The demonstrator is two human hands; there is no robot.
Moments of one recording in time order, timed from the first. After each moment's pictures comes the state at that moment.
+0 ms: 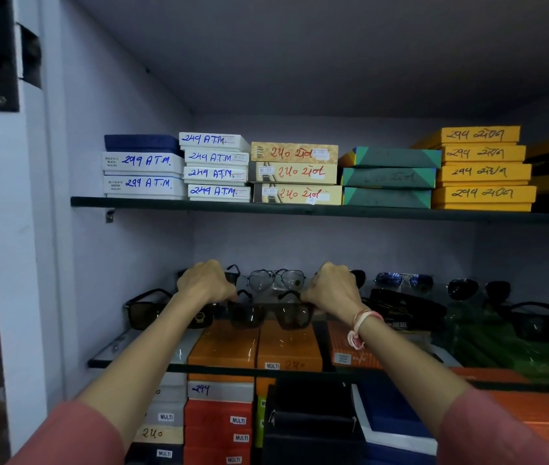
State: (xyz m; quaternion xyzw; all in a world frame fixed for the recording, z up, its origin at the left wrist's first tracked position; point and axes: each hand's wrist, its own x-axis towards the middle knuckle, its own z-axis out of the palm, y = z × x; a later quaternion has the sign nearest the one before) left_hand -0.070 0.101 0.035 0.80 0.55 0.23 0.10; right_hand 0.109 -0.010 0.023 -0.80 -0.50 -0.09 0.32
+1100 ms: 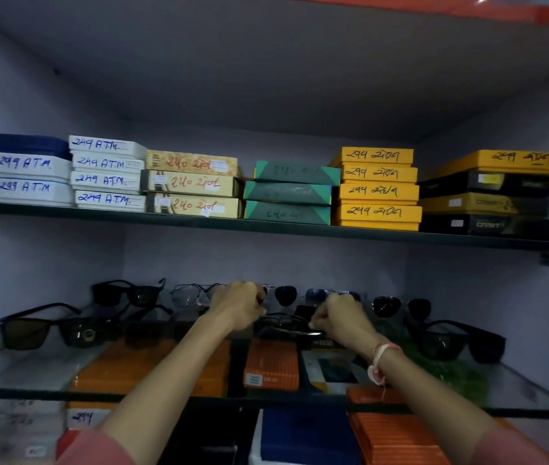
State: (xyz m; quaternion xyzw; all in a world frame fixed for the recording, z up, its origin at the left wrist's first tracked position) left_hand 0.094 0.012 0.028 0.90 0.37 0.22 0.03; right_hand 0.263 -0.094 0.009 -0.80 -0.53 -0.08 0.27
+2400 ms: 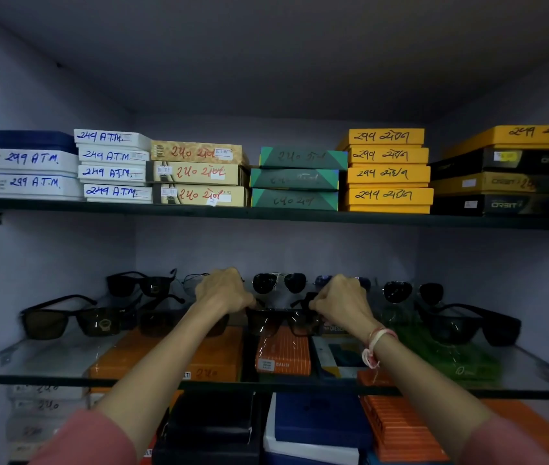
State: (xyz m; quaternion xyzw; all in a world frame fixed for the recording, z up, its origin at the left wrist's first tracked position) left_hand 0.073 0.023 0.031 0.83 0.50 0.23 0.09; right_hand 0.243 -0.083 0.008 -0.78 -0.49 -0.10 0.37
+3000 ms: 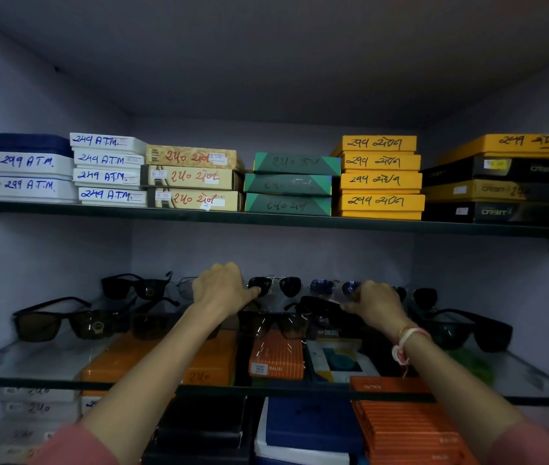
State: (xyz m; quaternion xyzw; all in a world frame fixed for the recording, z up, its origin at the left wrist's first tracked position) left_hand 0.079 0.016 0.034 0.82 0.49 0.30 -0.01; right_hand 0.301 -0.108 0.016 -0.86 -0.43 -0.10 0.26
